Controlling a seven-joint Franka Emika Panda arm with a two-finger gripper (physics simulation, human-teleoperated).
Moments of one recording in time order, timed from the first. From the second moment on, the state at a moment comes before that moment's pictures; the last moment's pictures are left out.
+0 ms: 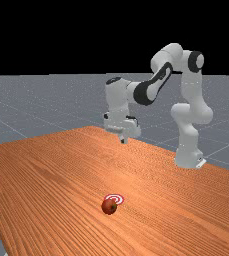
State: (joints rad) arm 0.07 0.15 -0.11 -2.00 0.08 1.98 0.66
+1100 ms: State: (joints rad) arm 0.12 0.74 -0.02 -1.75 0.22 2.56 0.67
